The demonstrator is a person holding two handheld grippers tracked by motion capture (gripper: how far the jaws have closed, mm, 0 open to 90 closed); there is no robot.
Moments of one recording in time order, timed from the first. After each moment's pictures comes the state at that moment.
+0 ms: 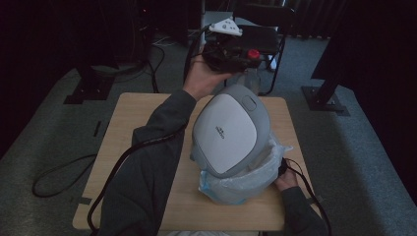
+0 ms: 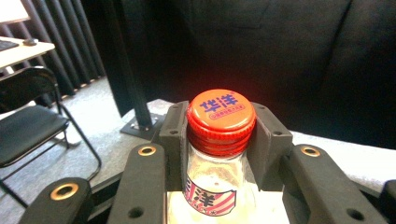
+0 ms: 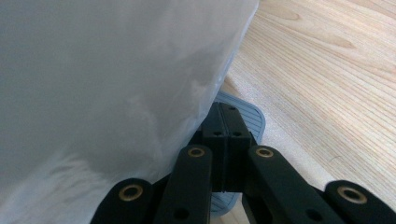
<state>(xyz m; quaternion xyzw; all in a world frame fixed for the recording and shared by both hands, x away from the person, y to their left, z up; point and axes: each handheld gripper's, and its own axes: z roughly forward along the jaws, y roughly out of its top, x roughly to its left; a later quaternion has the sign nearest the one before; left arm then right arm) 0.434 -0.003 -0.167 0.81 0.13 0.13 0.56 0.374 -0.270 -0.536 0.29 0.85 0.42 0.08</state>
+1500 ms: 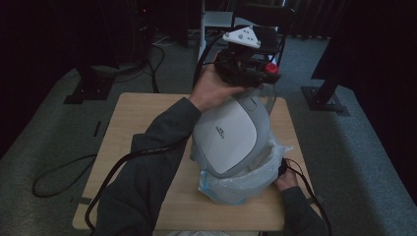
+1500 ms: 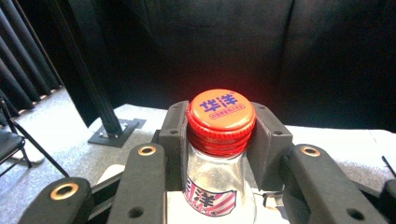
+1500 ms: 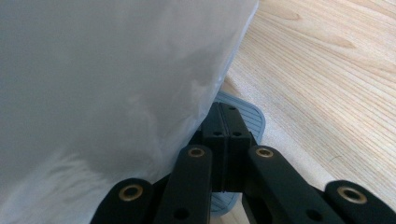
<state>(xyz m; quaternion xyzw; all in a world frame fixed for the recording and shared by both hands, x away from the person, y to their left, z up) 0.388 -0.024 -0.156 0.82 0.06 0.10 0.56 0.374 -0.270 -0.537 0.29 0.85 0.42 0.08</state>
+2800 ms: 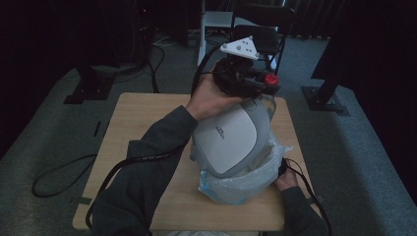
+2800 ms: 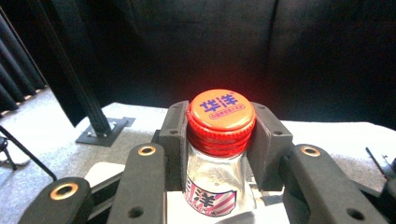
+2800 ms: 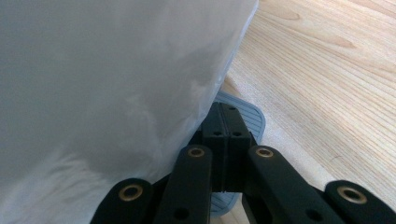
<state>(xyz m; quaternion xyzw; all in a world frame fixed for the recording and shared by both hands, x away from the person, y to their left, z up) 0.371 -0.019 -0.166 0.83 0.05 0.08 0.56 0.374 -0.270 -0.537 0.29 0.85 0.42 0.08</state>
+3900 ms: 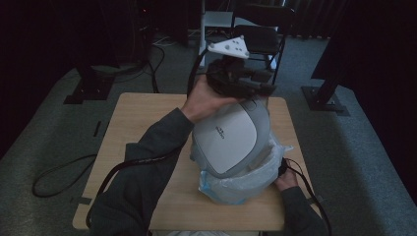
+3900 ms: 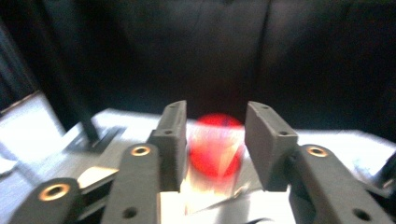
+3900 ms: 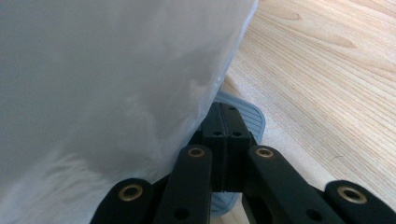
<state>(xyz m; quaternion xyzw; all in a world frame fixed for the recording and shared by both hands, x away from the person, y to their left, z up) 0.371 -0.001 -0.161 0.80 0.05 0.07 0.60 0.374 -0.270 -0.537 0.30 0.85 0.42 0.08</state>
